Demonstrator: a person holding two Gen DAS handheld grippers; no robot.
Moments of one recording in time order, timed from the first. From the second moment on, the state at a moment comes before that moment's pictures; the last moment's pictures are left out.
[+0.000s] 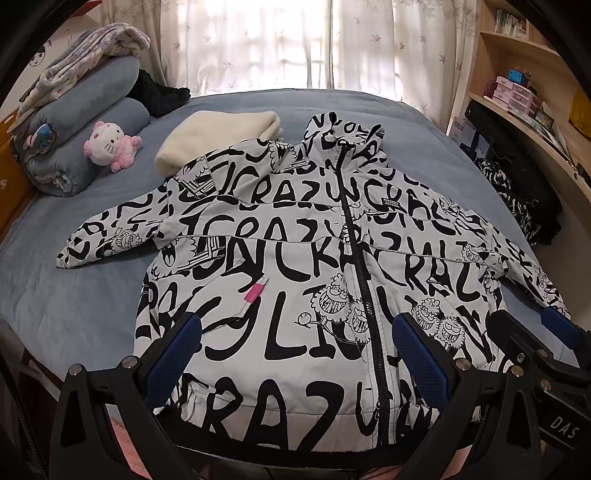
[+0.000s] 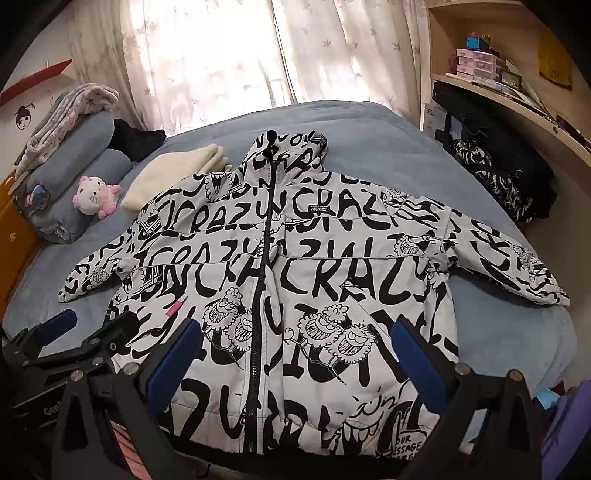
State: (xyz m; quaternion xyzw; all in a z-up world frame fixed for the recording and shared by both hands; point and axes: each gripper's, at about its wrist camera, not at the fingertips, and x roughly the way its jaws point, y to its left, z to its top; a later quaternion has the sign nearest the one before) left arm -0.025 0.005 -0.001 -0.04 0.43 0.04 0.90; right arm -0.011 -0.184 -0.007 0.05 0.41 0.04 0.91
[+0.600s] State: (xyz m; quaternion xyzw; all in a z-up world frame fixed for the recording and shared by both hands) left arm -0.023 0.006 0.000 -0.04 0.43 0.04 0.90; right arm -0.012 -0.185 -0.009 0.05 0.41 0.05 0.91
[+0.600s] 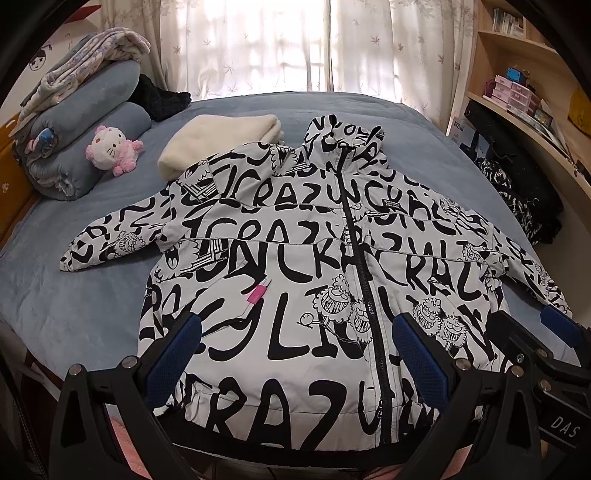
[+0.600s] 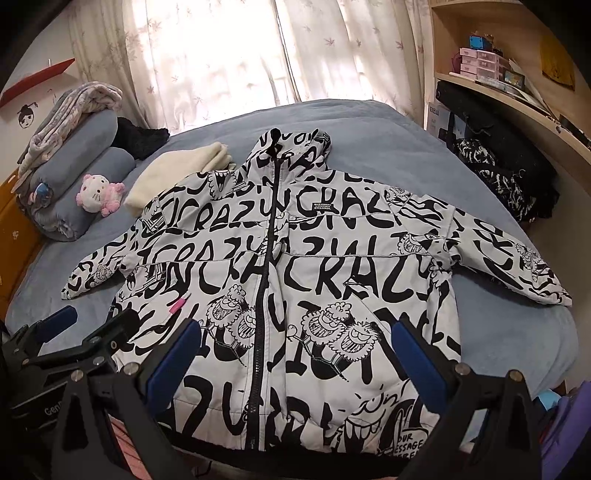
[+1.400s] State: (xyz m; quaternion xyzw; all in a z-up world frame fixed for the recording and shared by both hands) left arm -0.020 0.013 0.006 -0.06 0.44 0.02 0.90; right arm -0.022 -0.188 0.003 0.05 0.39 0.05 0.92
